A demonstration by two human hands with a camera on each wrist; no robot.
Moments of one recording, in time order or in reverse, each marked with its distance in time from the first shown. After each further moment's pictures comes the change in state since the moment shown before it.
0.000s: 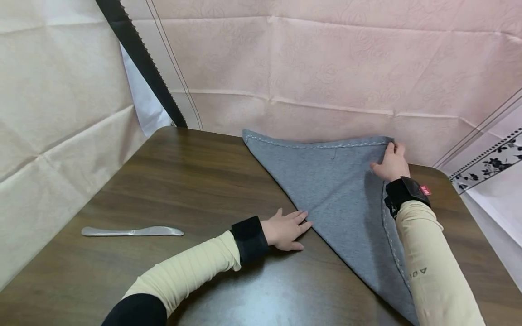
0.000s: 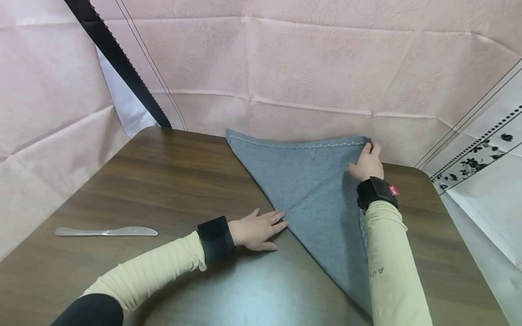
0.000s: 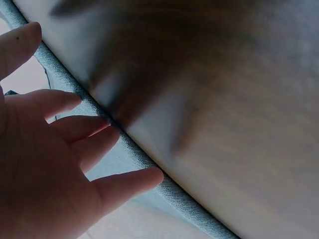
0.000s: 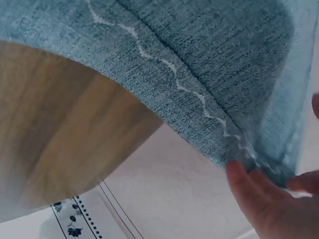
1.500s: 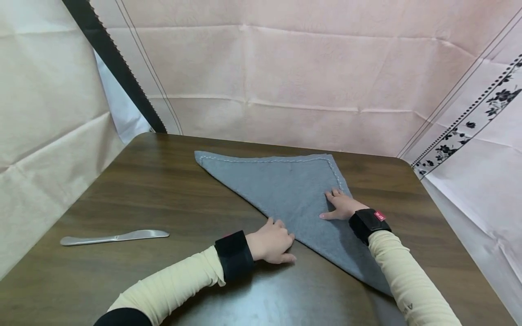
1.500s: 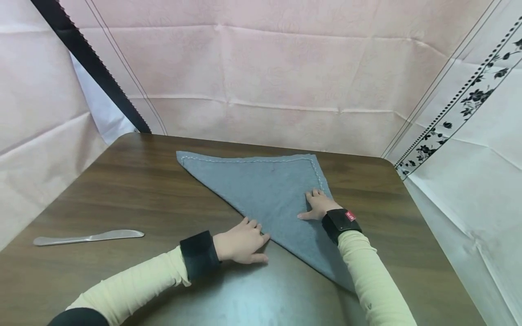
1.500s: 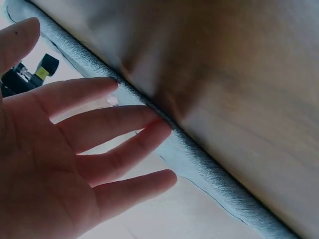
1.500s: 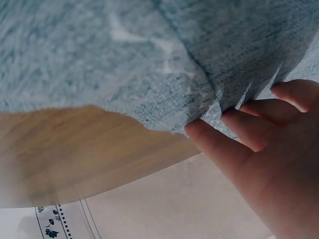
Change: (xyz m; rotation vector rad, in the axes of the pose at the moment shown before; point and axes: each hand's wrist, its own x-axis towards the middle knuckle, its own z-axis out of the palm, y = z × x) left_hand -0.022 0.043 0.009 0.123 0.165 0.109; right_hand -0.083 -0.003 0.057 -0.182 -0.531 -0.262
